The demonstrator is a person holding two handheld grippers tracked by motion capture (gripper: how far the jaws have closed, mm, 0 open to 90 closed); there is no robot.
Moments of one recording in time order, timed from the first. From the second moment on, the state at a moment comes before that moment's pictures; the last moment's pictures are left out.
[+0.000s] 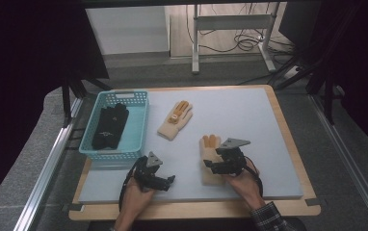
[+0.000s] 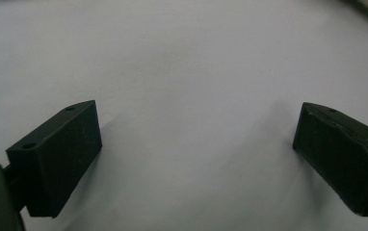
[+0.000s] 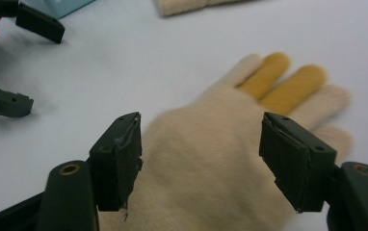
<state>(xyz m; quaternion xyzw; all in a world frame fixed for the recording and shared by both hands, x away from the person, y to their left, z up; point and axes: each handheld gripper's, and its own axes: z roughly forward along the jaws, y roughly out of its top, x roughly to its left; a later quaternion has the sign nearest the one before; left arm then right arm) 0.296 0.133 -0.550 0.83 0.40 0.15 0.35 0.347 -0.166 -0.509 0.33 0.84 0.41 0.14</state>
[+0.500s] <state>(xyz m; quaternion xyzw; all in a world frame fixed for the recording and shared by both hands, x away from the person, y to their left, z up) 0.296 0.133 -0.550 0.83 0.40 0.15 0.35 0.386 -0.216 -0.507 0.39 0.82 0.39 0.14</state>
